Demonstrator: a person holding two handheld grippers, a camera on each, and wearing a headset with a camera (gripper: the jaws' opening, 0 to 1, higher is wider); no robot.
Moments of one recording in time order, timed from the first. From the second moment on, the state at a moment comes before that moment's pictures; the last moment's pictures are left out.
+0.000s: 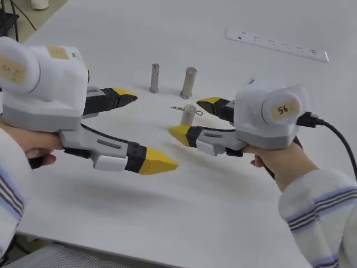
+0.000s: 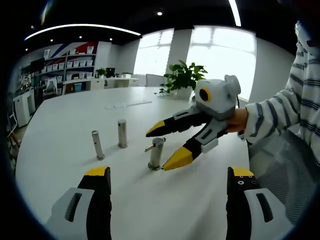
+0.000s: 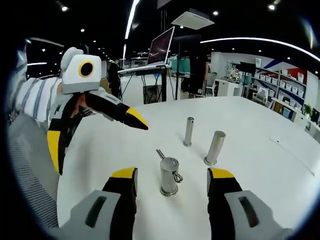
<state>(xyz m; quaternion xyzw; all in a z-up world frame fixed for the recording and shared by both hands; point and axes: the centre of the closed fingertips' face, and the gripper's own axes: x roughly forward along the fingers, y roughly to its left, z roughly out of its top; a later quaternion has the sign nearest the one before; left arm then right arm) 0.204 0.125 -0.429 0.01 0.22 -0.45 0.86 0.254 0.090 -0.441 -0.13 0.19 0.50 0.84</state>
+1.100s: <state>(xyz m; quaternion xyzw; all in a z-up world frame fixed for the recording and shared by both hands) 0.214 0.151 -0.416 0.00 0.21 -0.41 0.89 0.175 -0.023 -0.427 0.00 0.29 0.38 0.88</state>
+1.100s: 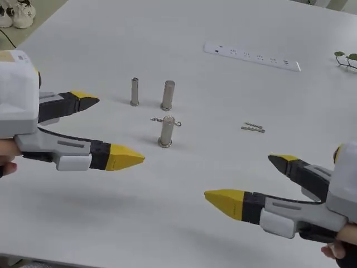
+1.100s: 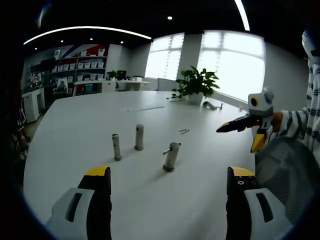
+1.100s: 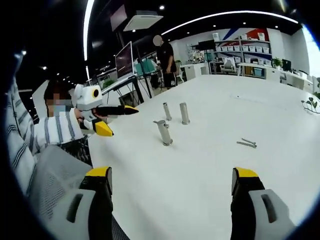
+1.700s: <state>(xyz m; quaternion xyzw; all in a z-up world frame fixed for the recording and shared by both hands) 0.262 0.163 -0.407 -0.01 0.18 -0.33 0.92 0.182 -0.043 -0.416 -0.02 0.28 0.34 0.90</state>
